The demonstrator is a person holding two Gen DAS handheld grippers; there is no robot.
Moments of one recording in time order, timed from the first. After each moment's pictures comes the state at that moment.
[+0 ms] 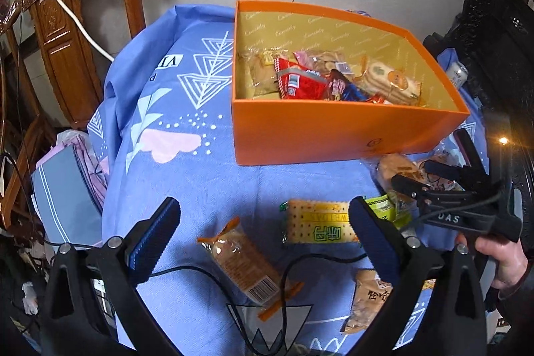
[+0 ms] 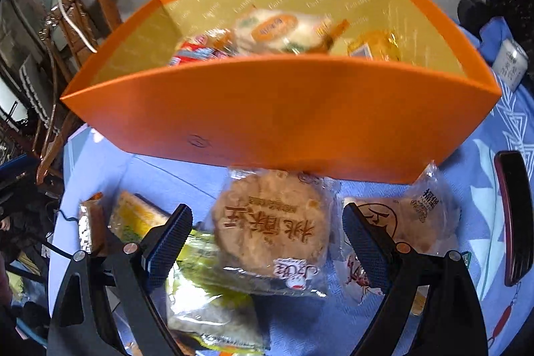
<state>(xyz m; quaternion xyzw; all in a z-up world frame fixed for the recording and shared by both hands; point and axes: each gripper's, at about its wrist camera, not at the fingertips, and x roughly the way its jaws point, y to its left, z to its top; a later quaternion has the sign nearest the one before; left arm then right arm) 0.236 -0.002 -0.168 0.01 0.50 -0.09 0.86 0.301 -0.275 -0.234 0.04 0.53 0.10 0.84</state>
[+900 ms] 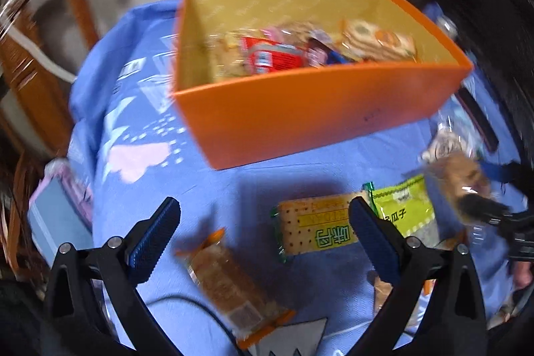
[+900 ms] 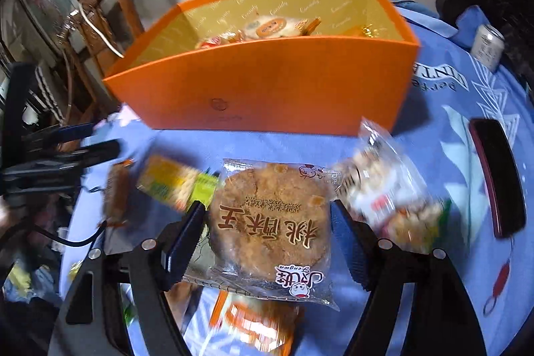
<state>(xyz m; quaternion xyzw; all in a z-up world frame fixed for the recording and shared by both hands) 0.259 -0.034 -0.208 0.10 0.51 -0.15 0.84 0.222 -0.299 -0.193 0.06 0.51 0.13 0.85</state>
